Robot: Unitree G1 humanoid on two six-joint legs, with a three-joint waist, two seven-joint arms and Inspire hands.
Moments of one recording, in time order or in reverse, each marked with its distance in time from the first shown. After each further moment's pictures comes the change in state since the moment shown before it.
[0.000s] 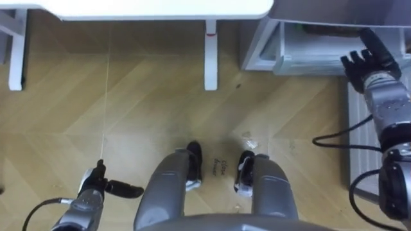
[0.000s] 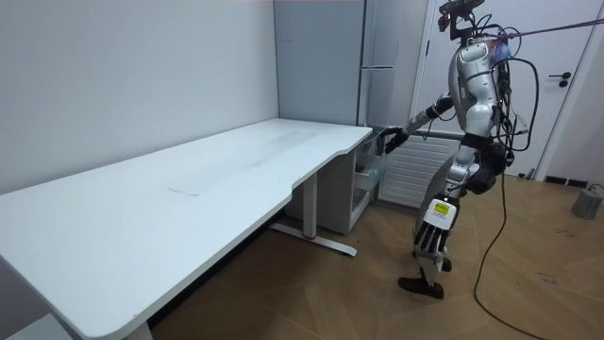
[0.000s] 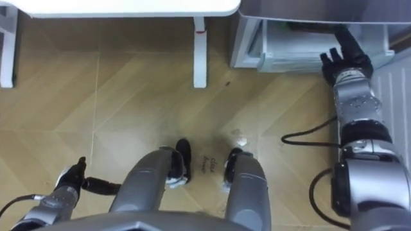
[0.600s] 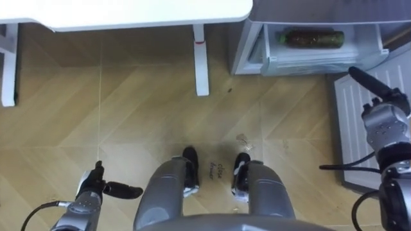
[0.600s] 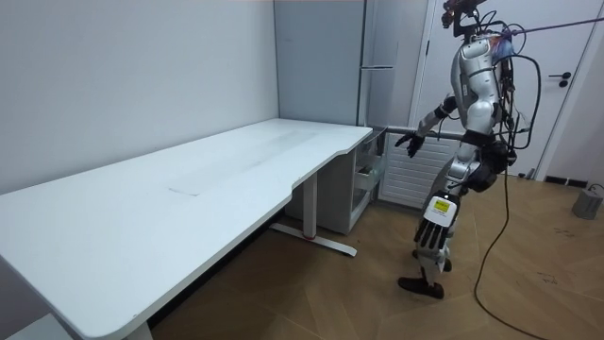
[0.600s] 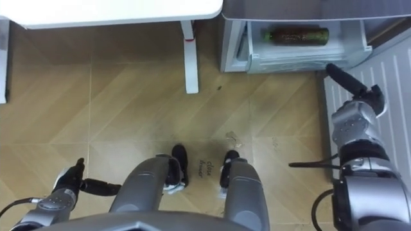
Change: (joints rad) left arm 0.006 0.008 -0.013 -0.002 -0.037 -0.001 -0.008; right arm 0.067 0.001 0.040 0.076 -0.104 -0.006 -0.226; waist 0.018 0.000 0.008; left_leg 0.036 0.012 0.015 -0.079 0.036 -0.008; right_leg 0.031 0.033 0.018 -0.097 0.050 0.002
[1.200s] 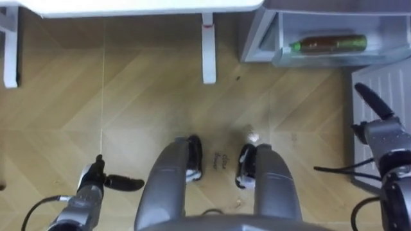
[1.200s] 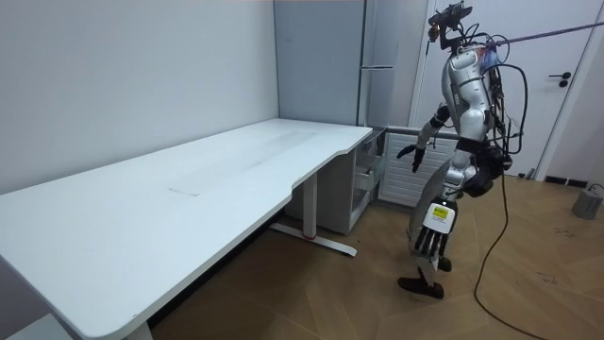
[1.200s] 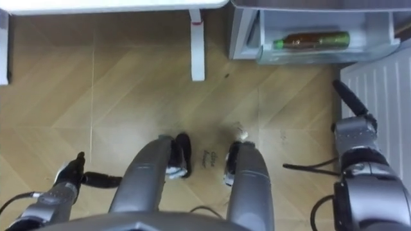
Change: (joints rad) left arm -0.015 0.008 -0.002 -0.029 -0.039 0.013 0.024; right arm 0.011 -0.008 -0.003 0.054 0.357 -0.004 0.042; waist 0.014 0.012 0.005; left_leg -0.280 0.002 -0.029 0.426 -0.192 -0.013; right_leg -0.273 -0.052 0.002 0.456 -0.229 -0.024
